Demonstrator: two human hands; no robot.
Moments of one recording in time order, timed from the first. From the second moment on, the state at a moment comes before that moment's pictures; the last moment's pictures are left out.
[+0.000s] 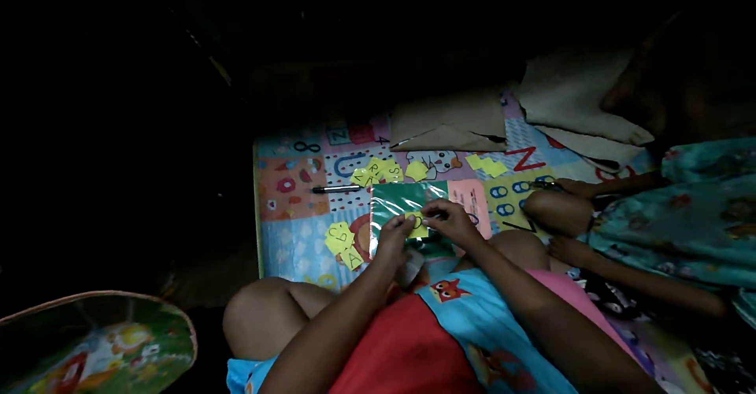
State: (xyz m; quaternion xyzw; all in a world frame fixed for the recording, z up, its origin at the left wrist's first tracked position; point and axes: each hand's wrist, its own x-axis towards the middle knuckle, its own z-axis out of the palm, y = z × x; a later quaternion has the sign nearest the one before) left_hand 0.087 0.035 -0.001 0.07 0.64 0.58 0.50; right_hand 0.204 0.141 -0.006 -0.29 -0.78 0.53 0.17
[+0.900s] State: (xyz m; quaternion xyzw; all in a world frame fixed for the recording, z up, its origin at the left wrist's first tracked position) left_hand 0.092 0.033 -0.008 0.16 0.64 0.61 0.45; right_hand 0.206 0.141 -0.006 -0.31 -0.78 0.51 0.18
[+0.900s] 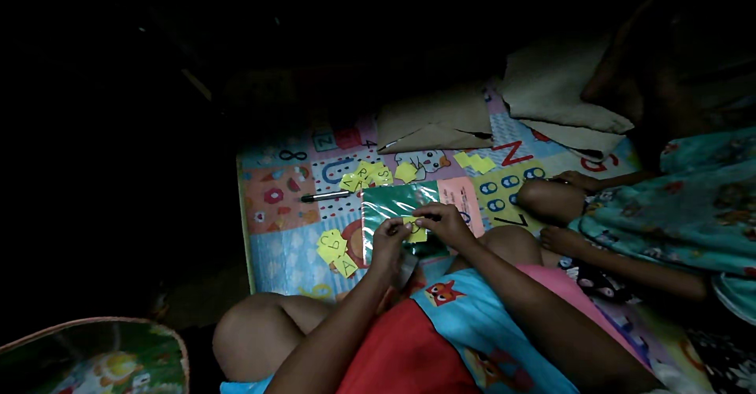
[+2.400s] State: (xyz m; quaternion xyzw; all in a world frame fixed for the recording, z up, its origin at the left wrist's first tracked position) left_hand 0.088 0.030 -0.023 0.40 0.69 0.52 0.30; right_hand 0.212 0.149 -0.004 -0.30 -0.81 0.47 0.15
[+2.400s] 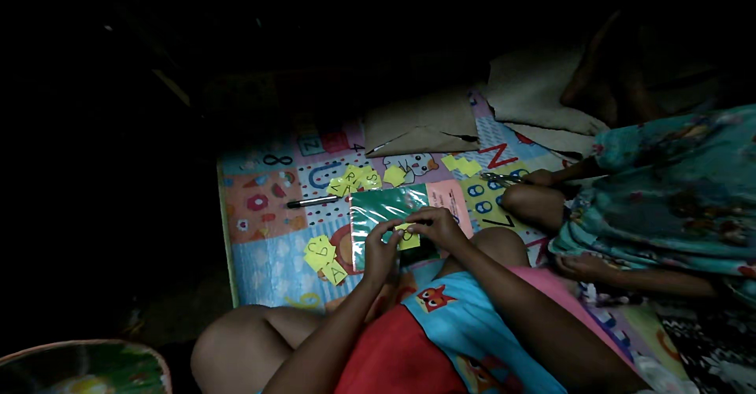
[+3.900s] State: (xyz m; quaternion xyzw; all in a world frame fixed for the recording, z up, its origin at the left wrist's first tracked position) left_hand 0.083 0.033 -0.019 0.40 0.73 0.44 0.34; right_hand 0.215 0.148 0.000 -0.27 -0.85 0.42 0.17
